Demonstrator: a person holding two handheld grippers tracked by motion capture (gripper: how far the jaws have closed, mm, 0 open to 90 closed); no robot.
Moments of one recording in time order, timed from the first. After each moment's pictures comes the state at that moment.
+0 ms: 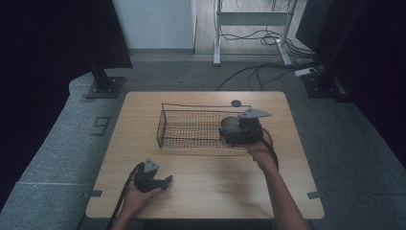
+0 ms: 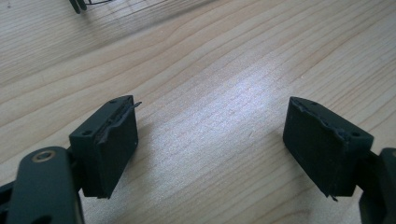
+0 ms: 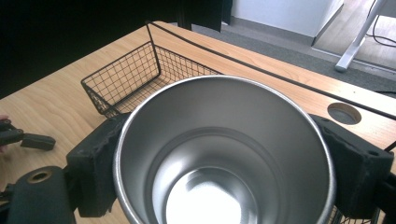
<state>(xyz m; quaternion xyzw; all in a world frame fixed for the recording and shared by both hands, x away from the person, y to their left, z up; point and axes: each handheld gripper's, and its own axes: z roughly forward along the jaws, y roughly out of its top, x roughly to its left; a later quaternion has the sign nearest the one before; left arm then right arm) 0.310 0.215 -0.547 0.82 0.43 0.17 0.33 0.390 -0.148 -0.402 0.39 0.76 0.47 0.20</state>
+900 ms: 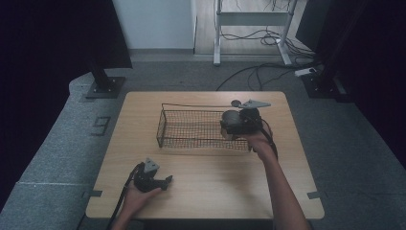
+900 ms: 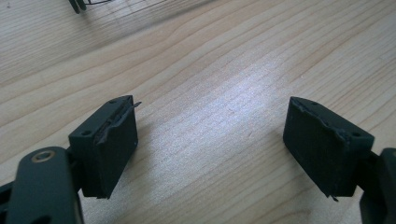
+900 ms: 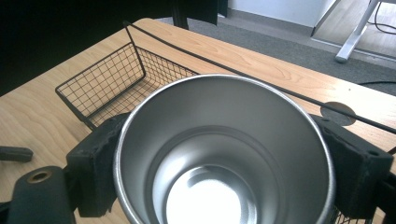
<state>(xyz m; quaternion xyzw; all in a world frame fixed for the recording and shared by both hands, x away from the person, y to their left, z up) 0.310 0.214 -0.547 0.82 0.43 0.17 0.33 0.426 -0.154 -0.406 0.41 0.76 0.46 0.18</state>
